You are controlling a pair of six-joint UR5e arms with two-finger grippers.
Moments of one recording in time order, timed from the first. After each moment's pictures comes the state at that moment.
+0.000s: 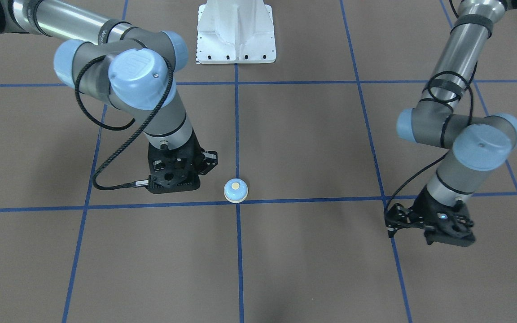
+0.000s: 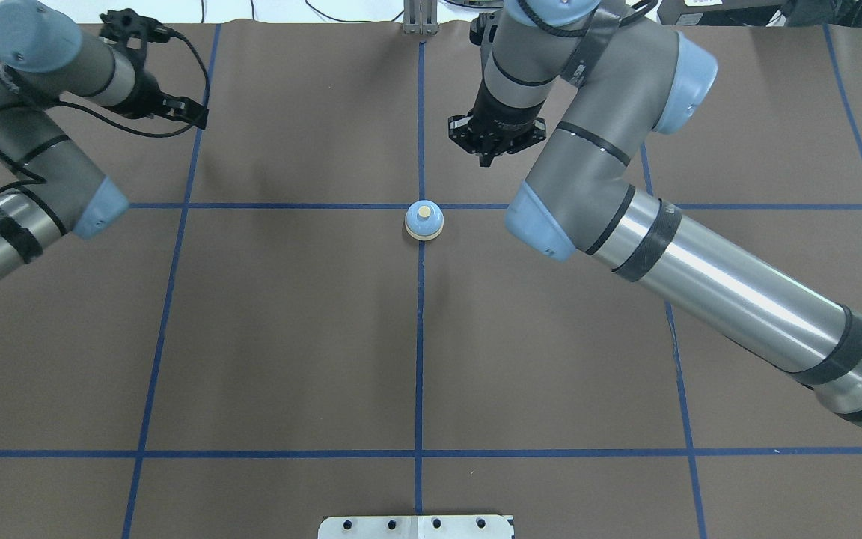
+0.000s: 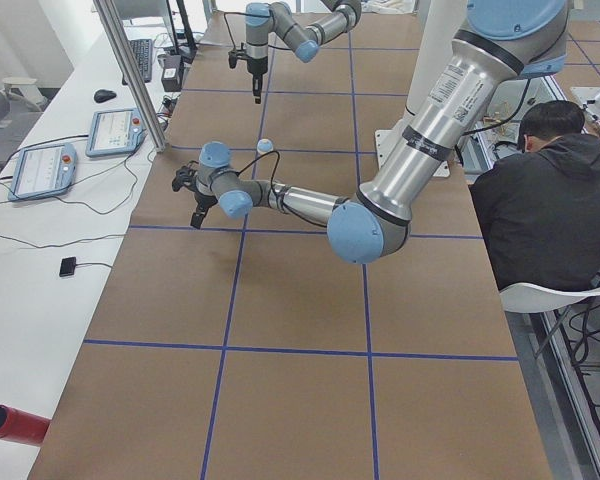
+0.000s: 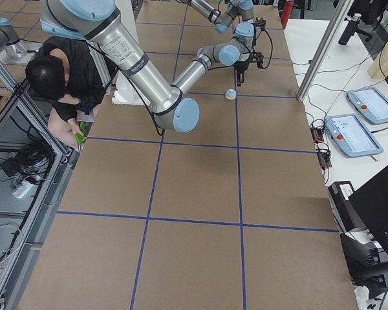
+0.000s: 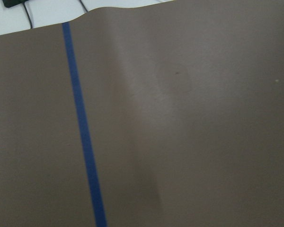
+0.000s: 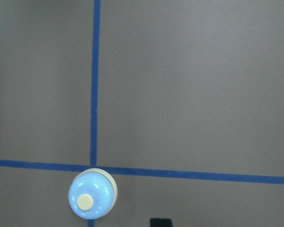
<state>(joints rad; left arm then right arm) -1.03 -2.12 -1.15 -2.27 -2.04 -0.66 0.76 -0.70 1.43 -1.52 2.03 1.02</state>
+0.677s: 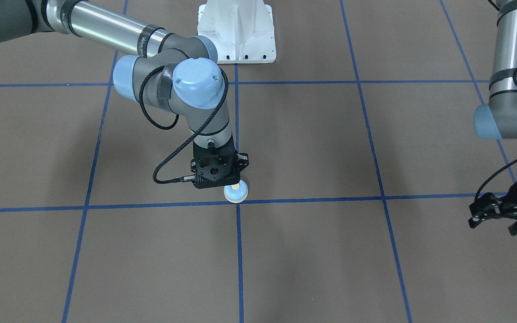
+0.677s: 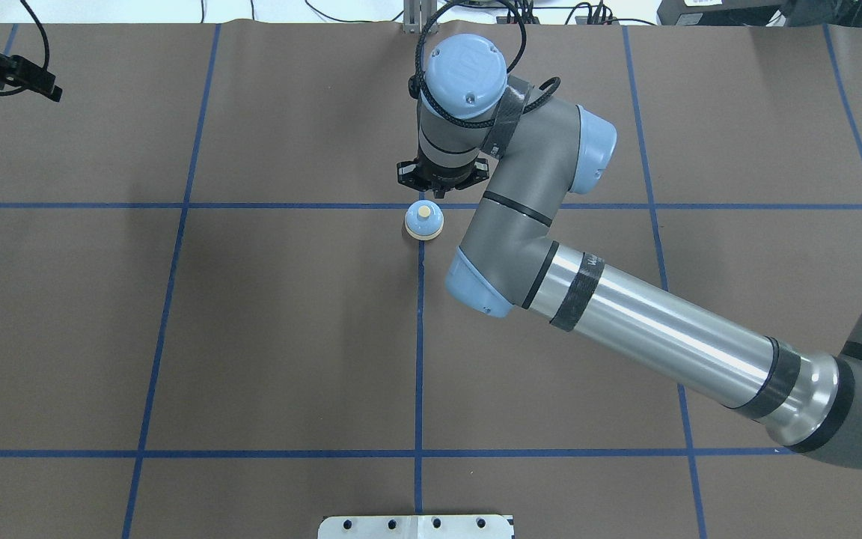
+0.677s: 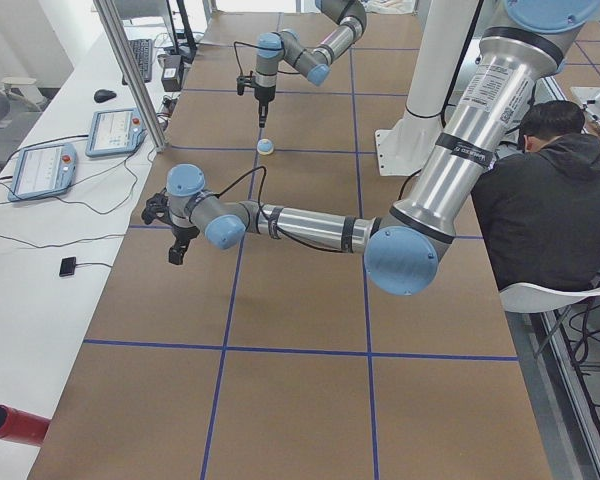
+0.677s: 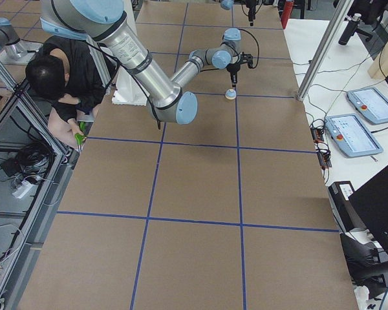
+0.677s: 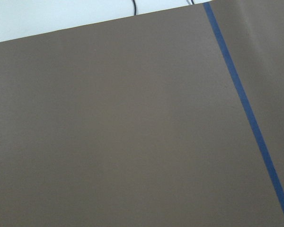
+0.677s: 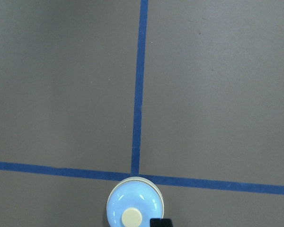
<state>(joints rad) -1.26 -1.98 -1.28 -2.07 -2.21 -0.40 0.64 -0.66 1.31 -1.43 1.88 1.06</state>
